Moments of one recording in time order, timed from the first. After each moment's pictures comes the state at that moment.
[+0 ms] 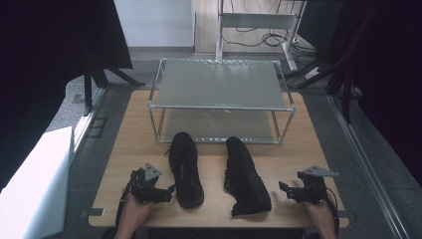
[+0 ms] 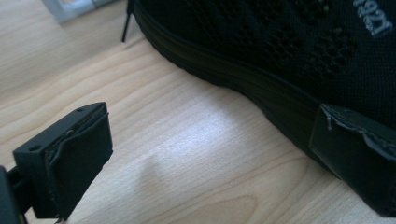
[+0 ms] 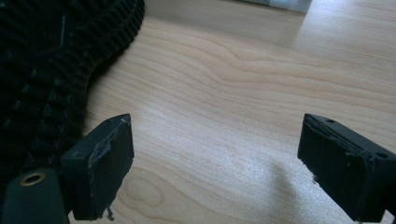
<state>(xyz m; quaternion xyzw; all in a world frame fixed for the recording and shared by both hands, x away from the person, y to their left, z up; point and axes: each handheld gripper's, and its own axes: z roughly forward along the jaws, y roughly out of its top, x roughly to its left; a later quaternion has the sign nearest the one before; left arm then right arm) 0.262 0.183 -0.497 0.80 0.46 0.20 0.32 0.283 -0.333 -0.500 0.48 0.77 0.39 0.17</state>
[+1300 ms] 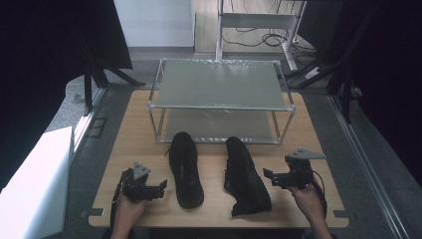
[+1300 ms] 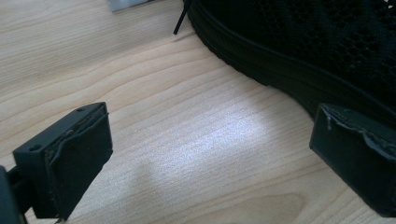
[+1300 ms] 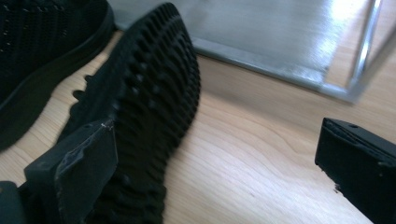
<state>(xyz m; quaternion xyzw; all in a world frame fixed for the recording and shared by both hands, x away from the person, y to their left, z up) 0.264 0.204 -0.503 0.77 0.50 0.22 0.33 0.305 -0.274 -0.445 0.45 0.77 0.41 0.17</state>
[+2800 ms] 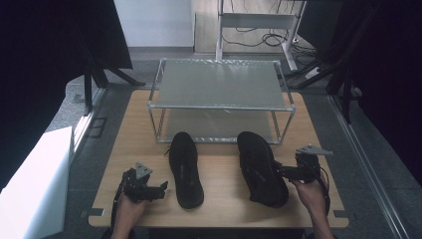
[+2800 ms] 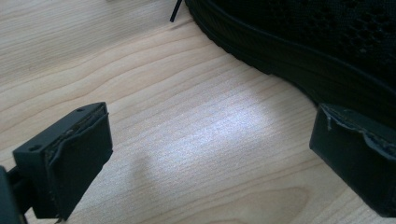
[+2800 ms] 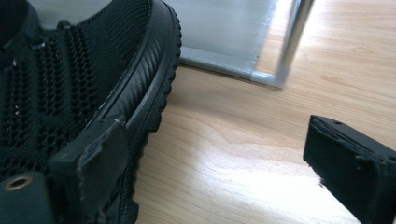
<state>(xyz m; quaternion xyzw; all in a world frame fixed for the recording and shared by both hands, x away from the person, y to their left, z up) 0.266 0.201 -0.506 0.78 0.50 0.21 0.31 0.321 -0.305 -0.454 0.51 0.74 0.37 0.21</state>
